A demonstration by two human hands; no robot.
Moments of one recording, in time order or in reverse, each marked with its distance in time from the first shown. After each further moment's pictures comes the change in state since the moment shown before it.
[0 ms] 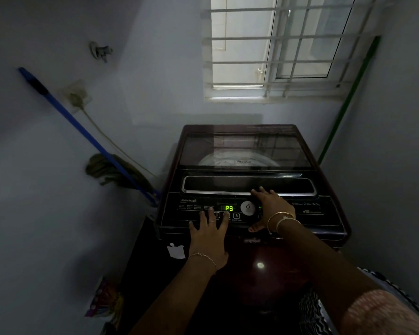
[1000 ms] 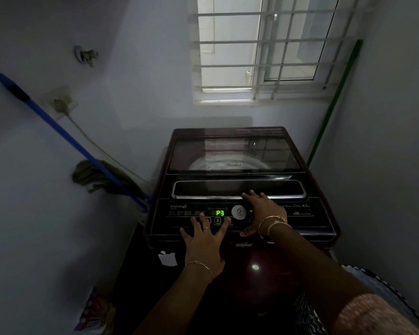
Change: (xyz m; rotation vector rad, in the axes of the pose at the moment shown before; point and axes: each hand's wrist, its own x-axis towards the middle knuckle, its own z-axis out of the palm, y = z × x) left_hand 0.004 0.011 0.002 0.051 0.034 -0.004; right_hand -0.008 -0.001 -0.003 -0.020 0.022 0.017
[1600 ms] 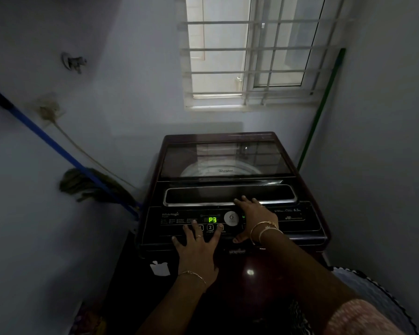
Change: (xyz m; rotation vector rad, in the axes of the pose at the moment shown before) left_hand 0.002 0.002 0.004 -0.018 0.008 -0.010; right_hand 0.000 -0.002 -0.001 0.021 -0.006 0.007
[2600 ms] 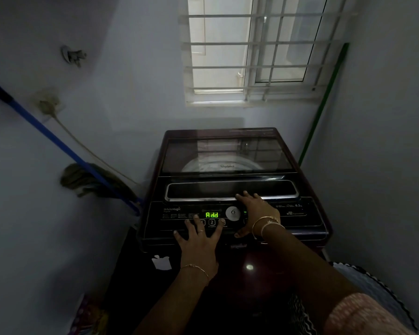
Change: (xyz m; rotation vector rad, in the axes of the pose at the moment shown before) left_hand 0.001 0.000 0.000 0.000 -0.008 -0.002; right_hand 0.000 -0.001 0.001 0.020 0.004 0.005
